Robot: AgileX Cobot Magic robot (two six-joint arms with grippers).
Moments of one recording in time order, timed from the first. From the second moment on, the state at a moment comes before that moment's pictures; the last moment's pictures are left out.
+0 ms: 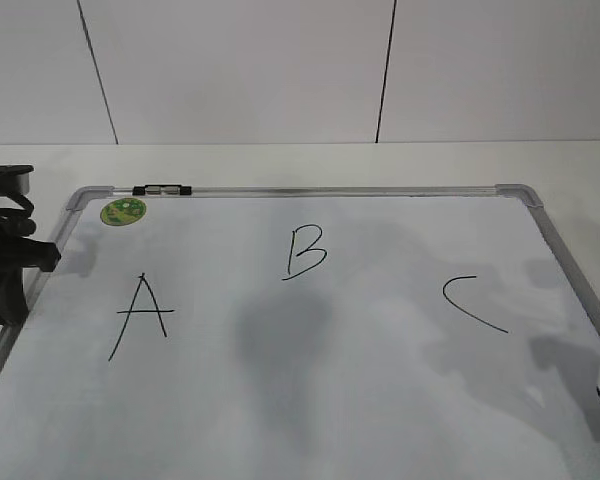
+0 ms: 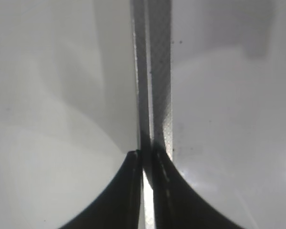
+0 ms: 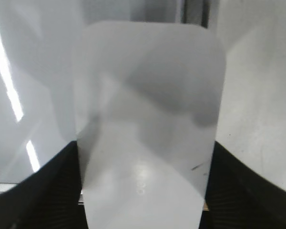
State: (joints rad) left arm -0.09 1.88 -1.14 -0.09 0.87 0.00; right arm 0.06 1.41 -0.75 0.04 1.09 0.03
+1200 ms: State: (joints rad) left arm -0.09 1.88 -1.14 -0.09 0.87 0.00; right arm 0.32 1.52 -1.14 0.12 1.17 0.08
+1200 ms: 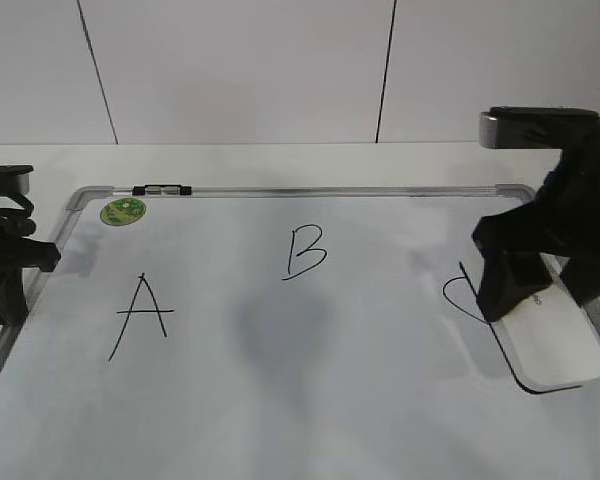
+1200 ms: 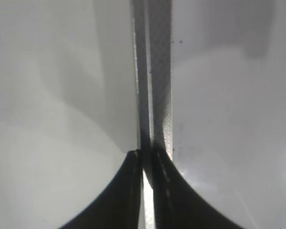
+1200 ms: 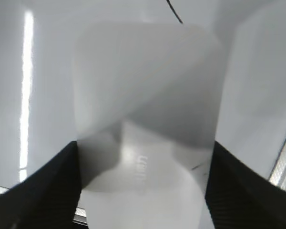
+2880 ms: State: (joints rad) left arm -0.09 1.88 -1.14 -0.09 0.88 0.00; right arm 0.45 2.32 -2.04 0.06 1.23 0.06
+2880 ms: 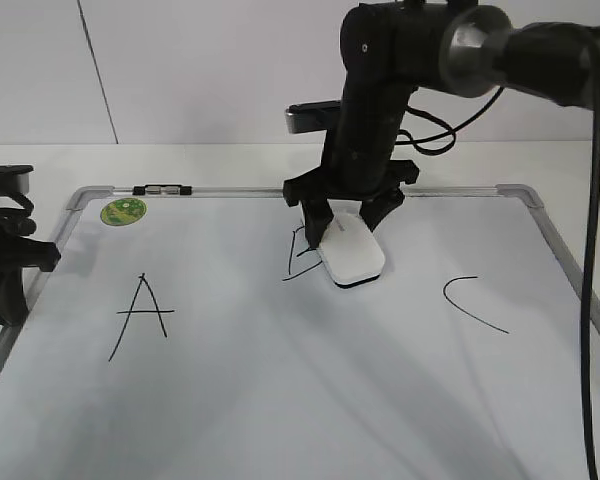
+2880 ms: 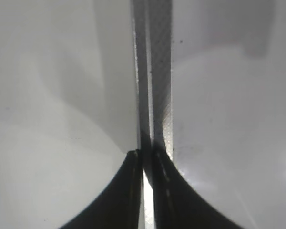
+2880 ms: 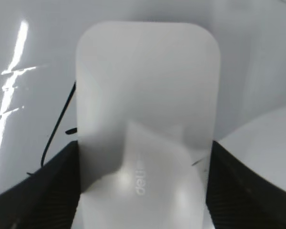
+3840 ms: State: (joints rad) left arm -0.09 1.88 -1.14 -0.09 0.92 0.00; right arm 0.61 2.35 -2.06 0.09 1.22 0.06
